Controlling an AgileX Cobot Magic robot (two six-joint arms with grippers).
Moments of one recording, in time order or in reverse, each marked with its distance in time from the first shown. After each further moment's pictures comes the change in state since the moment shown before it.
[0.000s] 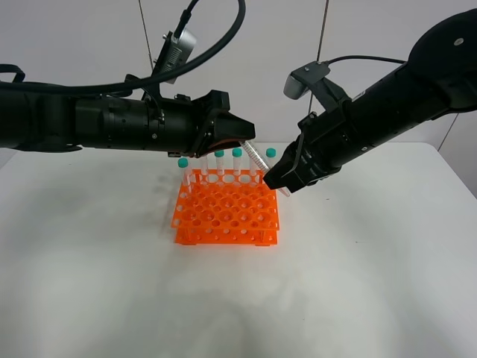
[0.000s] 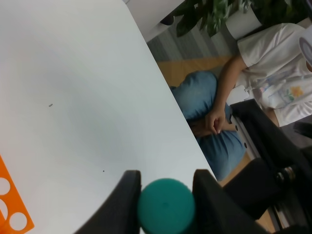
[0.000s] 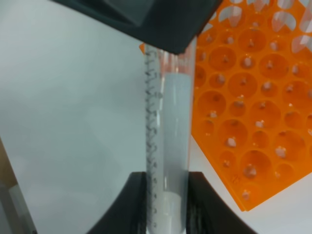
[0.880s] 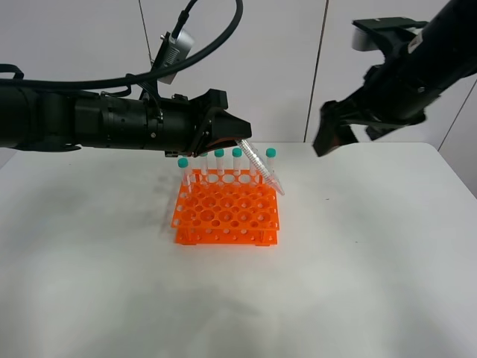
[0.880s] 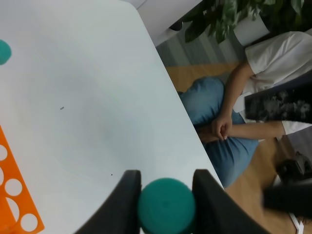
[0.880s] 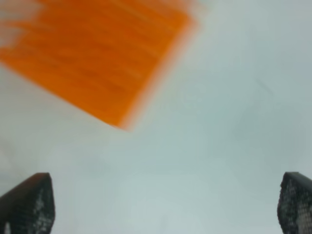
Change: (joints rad) left arm 0.002 0.000 0.000 0.001 -0.015 -0.014; right arm -0.091 -0.050 -0.217 -0.626 0.271 0.837
